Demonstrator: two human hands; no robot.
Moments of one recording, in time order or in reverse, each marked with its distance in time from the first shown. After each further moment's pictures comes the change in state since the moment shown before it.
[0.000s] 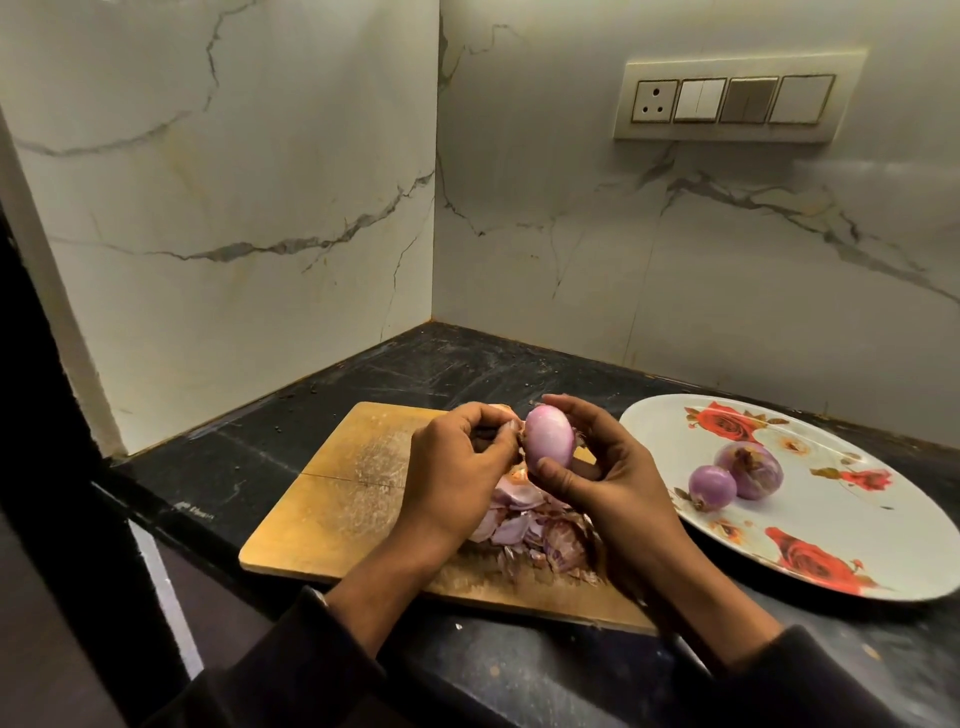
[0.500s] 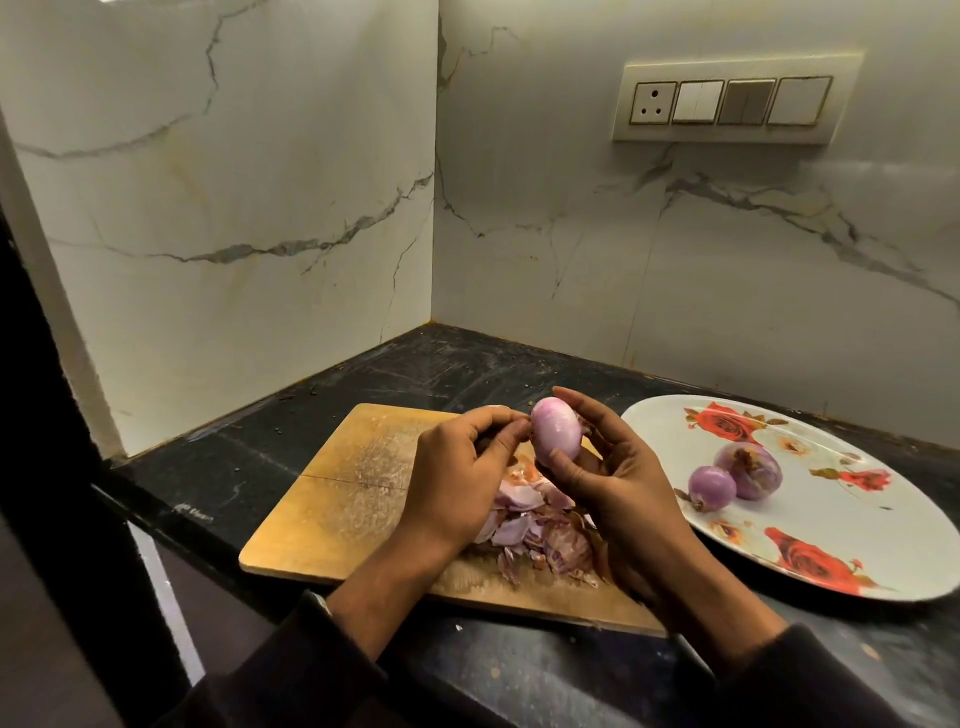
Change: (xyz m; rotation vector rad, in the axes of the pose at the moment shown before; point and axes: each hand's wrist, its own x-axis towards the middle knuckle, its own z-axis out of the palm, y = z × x) left_hand 0.000 0.001 0.000 -0.014 -0.052 0.031; right_hand 0.003 0.000 -0.004 0.130 0.055 0.066
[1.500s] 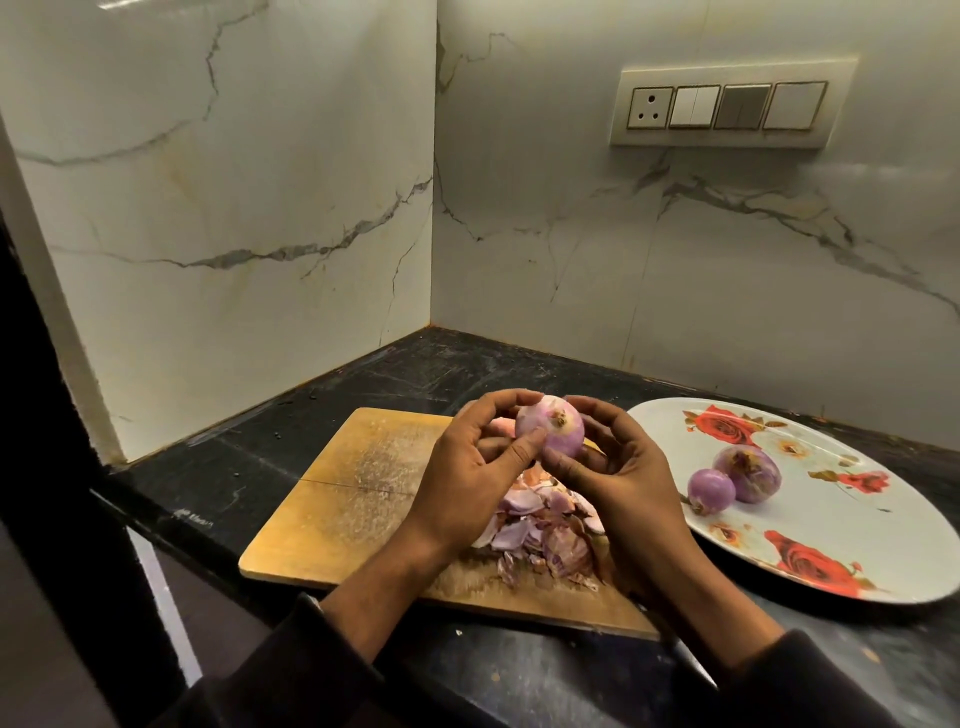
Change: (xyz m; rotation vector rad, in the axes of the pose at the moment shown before) left_hand 0.000 0.005 0.002 -0.338 -0.146 -0.047; right_hand 0.001 -0.003 0.000 -0.165 0.081 -0.092
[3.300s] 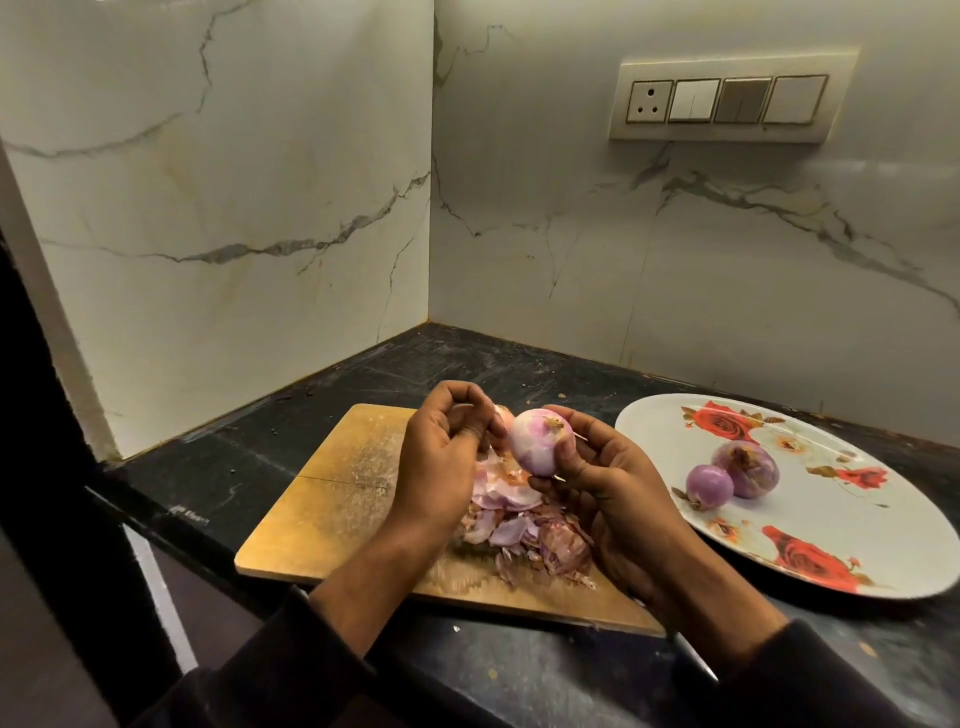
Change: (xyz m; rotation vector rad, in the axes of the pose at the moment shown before) left_hand 0.002 0.003 -0.005 -0.090 0.264 -0.064; right_hand 0.003 -0.004 0.002 0.283 -0.088 0.303
